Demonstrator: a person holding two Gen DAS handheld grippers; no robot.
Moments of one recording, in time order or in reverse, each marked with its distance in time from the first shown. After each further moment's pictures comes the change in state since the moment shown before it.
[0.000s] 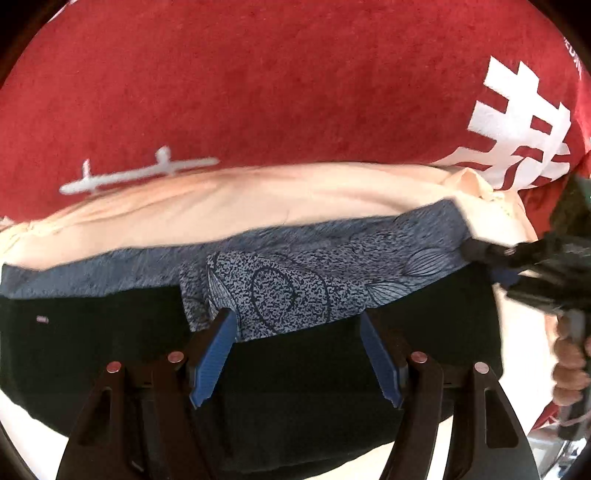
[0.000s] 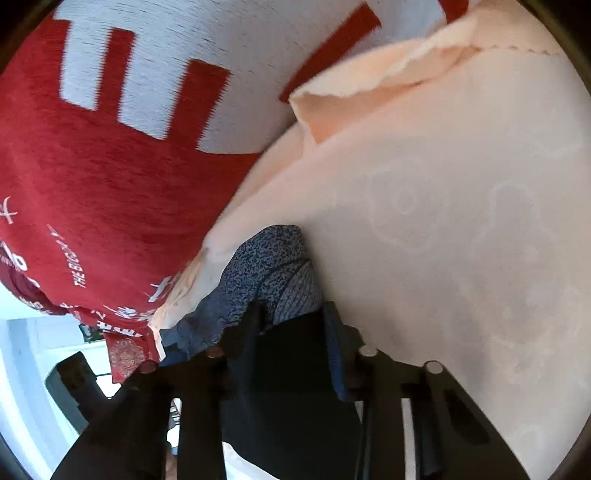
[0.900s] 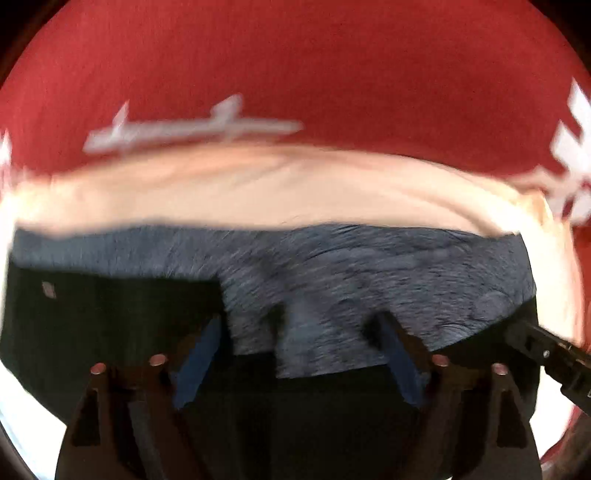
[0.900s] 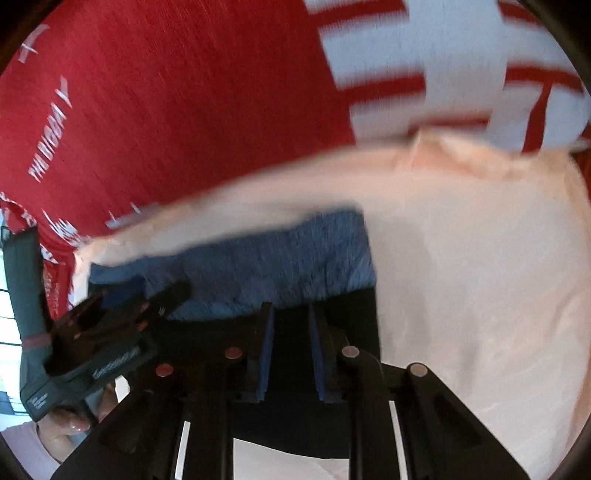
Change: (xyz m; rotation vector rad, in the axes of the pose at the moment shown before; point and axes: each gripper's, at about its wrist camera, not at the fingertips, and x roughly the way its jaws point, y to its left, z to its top) left arm 0.027 0.041 0.004 -0.202 0.048 0.087; right arm 0.028 0.099 -0.054 -0.400 -0.009 -0.361
